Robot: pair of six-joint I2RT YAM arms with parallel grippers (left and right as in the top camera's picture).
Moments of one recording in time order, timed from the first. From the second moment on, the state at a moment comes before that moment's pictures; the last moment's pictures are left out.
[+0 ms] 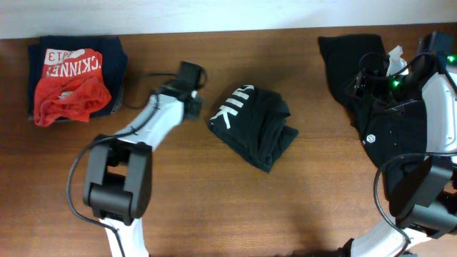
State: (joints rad) left arm -0.29 2.06 1.47 -0.58 -0.25 -0.01; right arm -0.36 1.88 1.73 -1.18 -0.45 -0.01
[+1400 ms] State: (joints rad) left arm -0.95 2.25 1.76 -0.82 -0.33 0.17; right arm -0.50 1.88 1.73 -1.11 -0.34 0.06
